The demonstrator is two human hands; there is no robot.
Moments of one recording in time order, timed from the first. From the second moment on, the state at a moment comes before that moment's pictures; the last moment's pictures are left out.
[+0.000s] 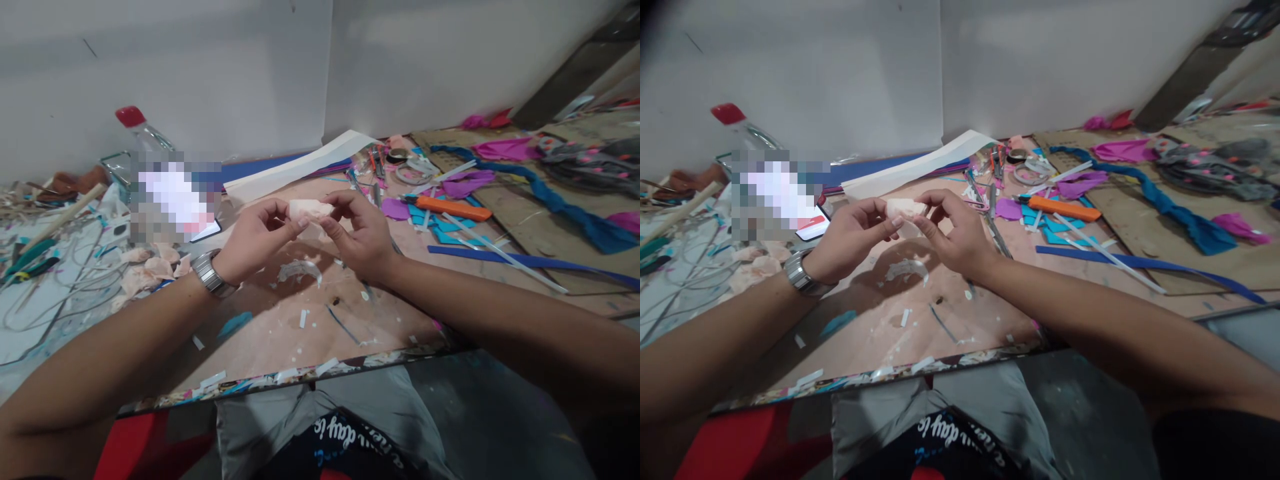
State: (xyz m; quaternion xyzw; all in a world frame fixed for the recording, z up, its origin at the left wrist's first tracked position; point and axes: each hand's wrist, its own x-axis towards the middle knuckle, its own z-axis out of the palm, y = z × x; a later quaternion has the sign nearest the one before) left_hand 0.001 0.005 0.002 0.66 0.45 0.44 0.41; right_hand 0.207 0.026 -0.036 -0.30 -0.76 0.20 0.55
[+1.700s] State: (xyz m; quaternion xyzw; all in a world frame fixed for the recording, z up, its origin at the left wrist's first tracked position) left_hand 0.002 0.002 -0.001 0.75 0.35 0.43 0.36; right_hand 0.207 0.026 -0.038 -0.23 -0.77 0.31 0.50
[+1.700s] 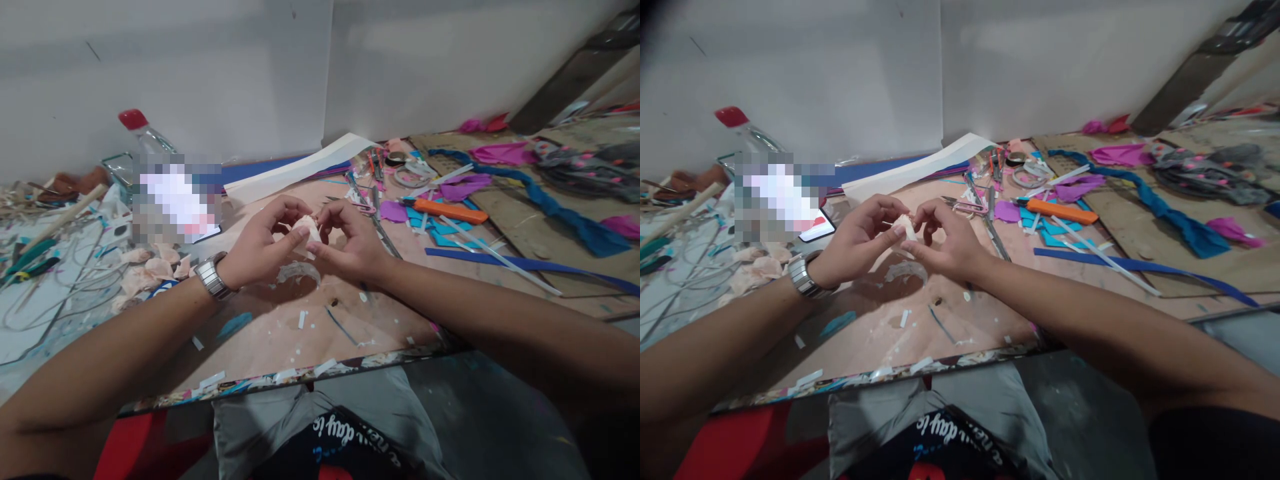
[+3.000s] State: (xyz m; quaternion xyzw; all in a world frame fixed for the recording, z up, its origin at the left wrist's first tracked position) left_hand 0.003 0.002 -0.005 0.74 0.30 0.44 0.42; right_hand 0.204 0.023 -0.035 -0.23 -0.75 0.33 0.53
